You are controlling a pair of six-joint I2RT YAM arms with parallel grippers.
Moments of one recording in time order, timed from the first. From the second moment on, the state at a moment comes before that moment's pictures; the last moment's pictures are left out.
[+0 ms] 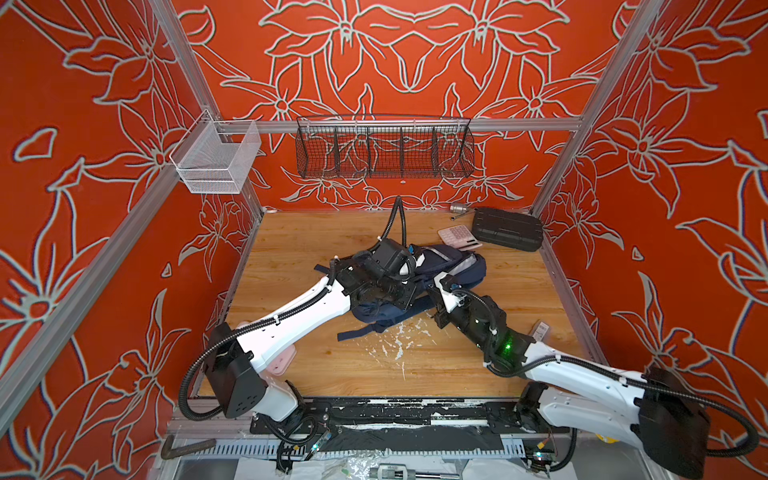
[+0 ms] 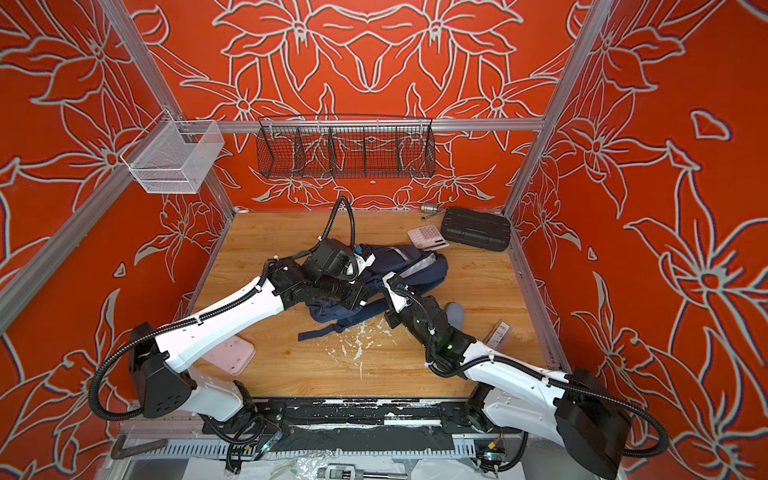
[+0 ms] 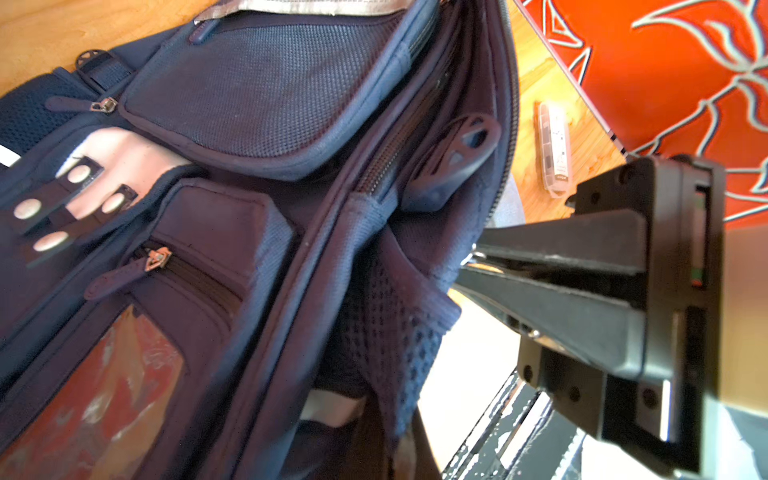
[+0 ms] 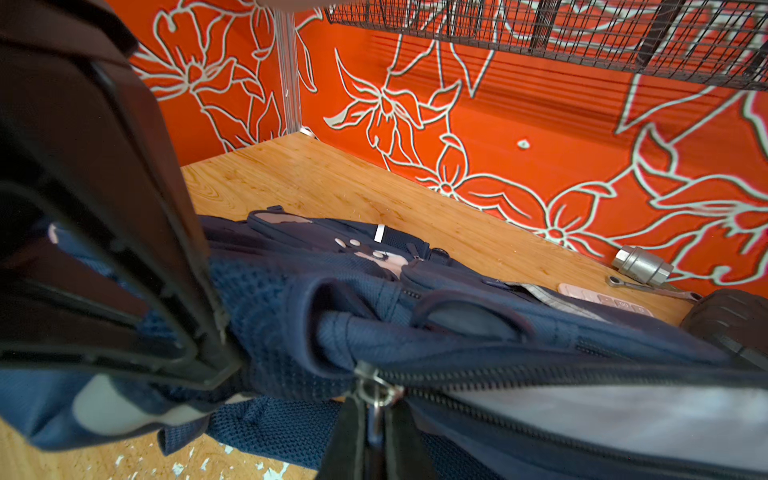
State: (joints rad) left arm -0.77 1.48 1.38 -0.77 0.17 -0.24; right arm 0.83 1.04 0.46 0.39 0.23 -0.03
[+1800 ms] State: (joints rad) left arm -0.44 1.29 0.92 -0.32 0.52 0.61; right arm 0.91 1.33 0.73 0.18 0.16 0.17
